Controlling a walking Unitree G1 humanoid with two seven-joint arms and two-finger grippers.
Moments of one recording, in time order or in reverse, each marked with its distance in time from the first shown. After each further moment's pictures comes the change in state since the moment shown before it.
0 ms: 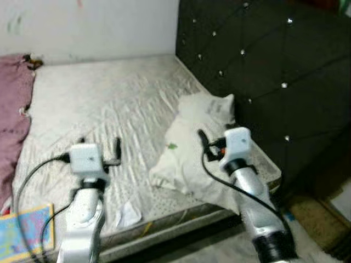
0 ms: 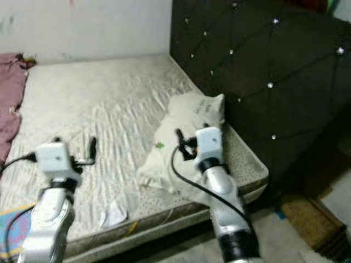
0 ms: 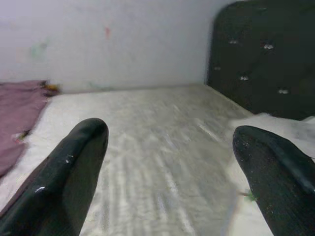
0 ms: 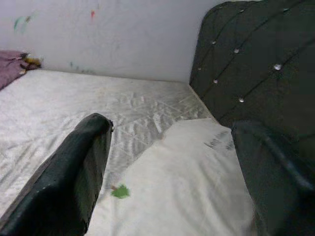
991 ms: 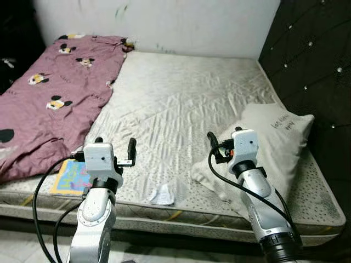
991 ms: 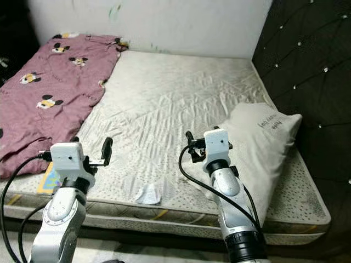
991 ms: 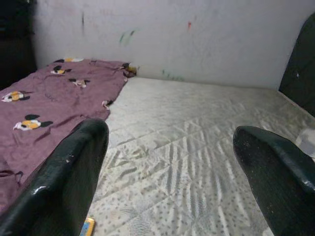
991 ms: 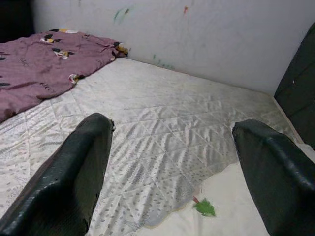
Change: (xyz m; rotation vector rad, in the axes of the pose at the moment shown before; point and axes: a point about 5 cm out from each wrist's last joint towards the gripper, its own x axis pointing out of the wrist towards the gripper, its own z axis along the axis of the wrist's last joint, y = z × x) left arm 0.002 -0.010 -0.002 -0.052 0.008 -0.040; right arm 0.000 -0.004 -0.004 -0.033 0.041 -0.043
